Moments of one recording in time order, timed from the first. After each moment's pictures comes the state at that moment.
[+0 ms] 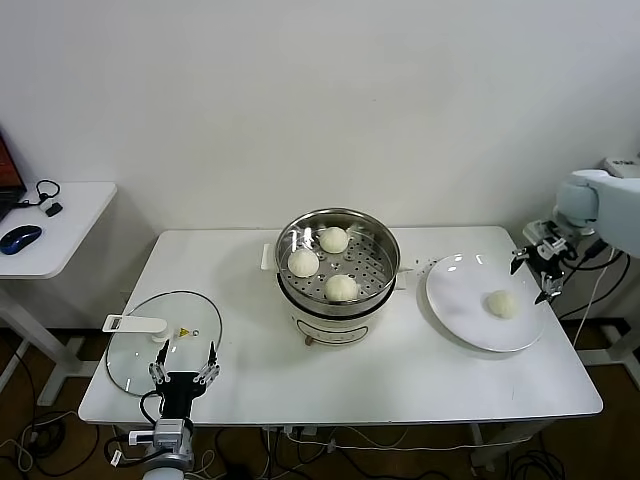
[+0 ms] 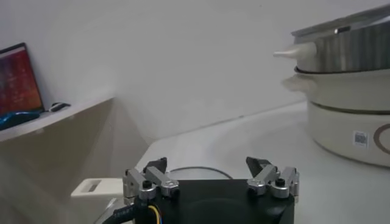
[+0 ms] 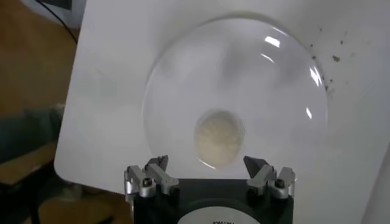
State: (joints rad) left arm 1.57 -1.61 -0.65 -1.86 0.26 -0.03 -0.01; right arm 0.62 0.78 -1.84 0.83 0.38 0.28 -1.04
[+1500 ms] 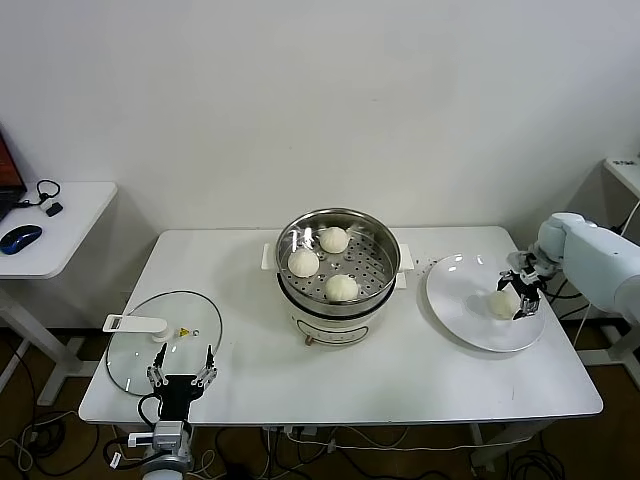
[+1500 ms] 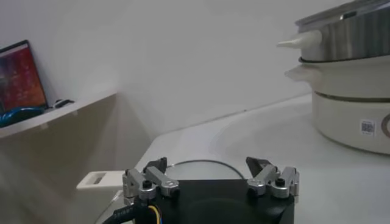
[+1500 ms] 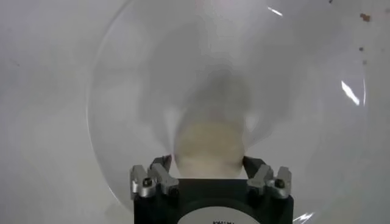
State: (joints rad) left arm 1.57 -1.61 -0.66 -1.84 0.27 -0.04 -0.02; right arm 0.21 0.91 -1.40 0.43 0.20 0.36 -0.99
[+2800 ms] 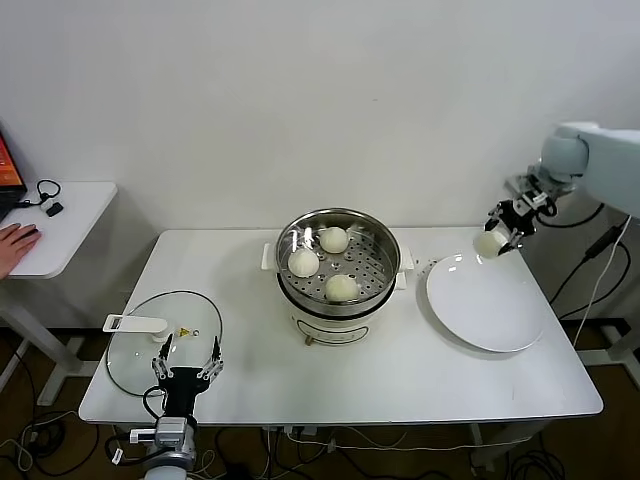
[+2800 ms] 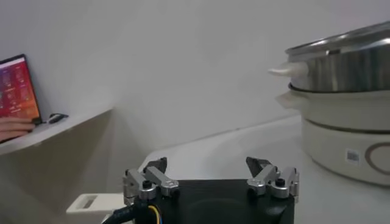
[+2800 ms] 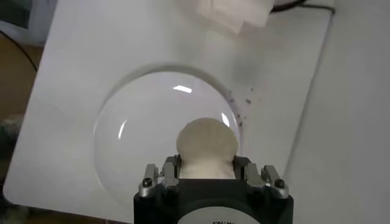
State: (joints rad) left arm 1.58 -1.61 -0.63 -1.91 0.26 -0.04 -0.01; right arm 0.91 0.88 -1.99 0.98 0.58 0.23 -1.02
